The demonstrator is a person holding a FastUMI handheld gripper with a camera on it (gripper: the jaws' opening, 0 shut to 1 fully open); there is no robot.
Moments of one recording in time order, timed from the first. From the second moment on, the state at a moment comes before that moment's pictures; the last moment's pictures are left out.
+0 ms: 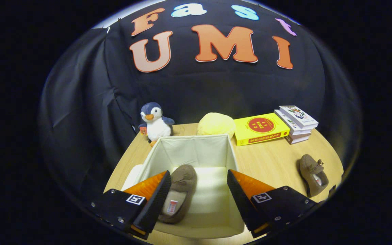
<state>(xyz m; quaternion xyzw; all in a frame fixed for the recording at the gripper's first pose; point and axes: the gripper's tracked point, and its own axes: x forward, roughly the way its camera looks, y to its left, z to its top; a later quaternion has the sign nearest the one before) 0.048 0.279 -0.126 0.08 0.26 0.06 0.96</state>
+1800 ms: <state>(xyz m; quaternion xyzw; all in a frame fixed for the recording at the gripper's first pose) 0.026 -0.097 -0.331 0.08 0.36 -0.05 0.93</state>
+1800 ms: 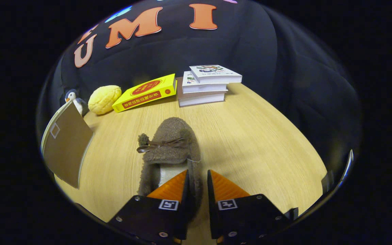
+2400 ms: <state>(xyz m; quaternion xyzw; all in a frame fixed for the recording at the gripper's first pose) 0.024 -0.074 -0.260 0.09 0.33 -0.09 0.93</state>
